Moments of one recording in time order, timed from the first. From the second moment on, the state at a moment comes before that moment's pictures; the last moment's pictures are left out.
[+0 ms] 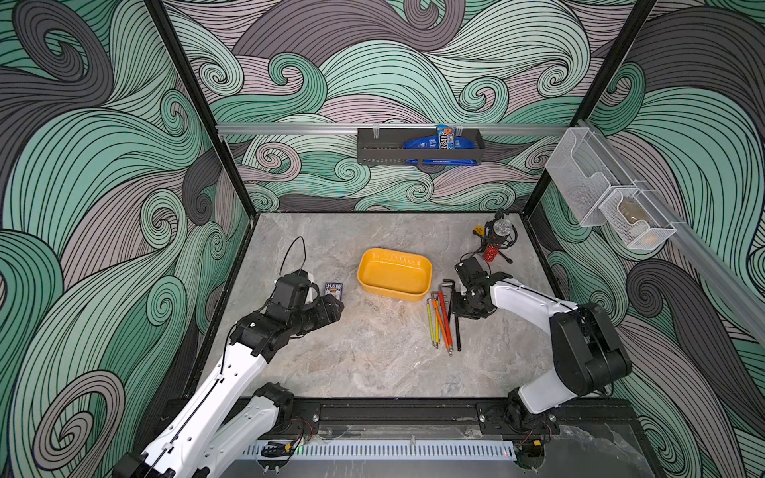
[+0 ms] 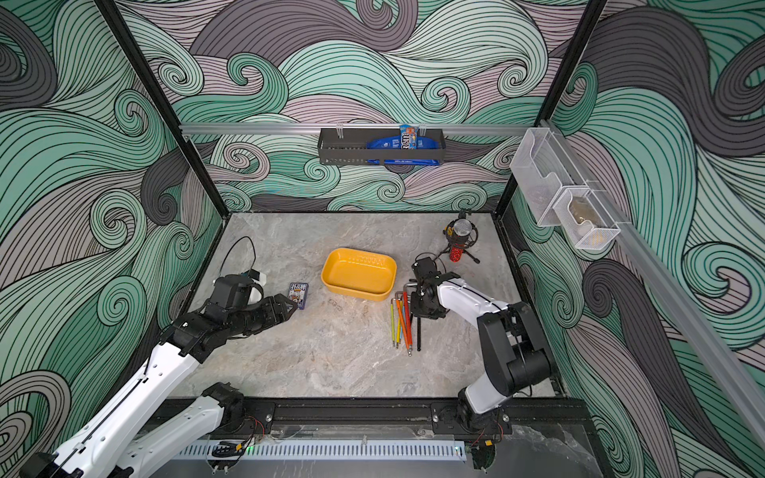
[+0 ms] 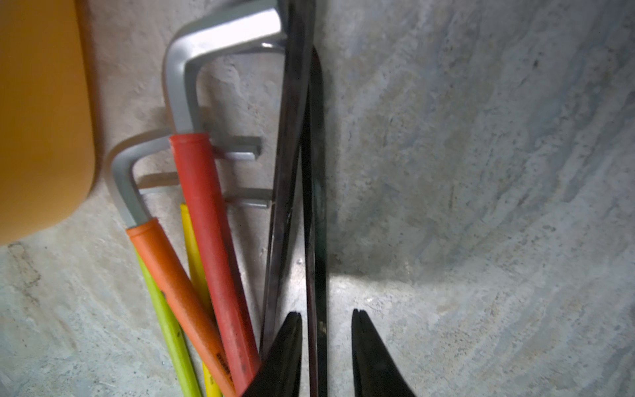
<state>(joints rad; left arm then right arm) -0.40 0.82 0.79 -0.79 0.17 -0.72 0.33 1.58 0.90 -0.68 0.03 0.46</state>
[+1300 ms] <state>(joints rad) -0.40 0.82 0.79 -0.79 0.17 -0.71 0.29 1.67 0.95 -0.72 0.18 0.46</state>
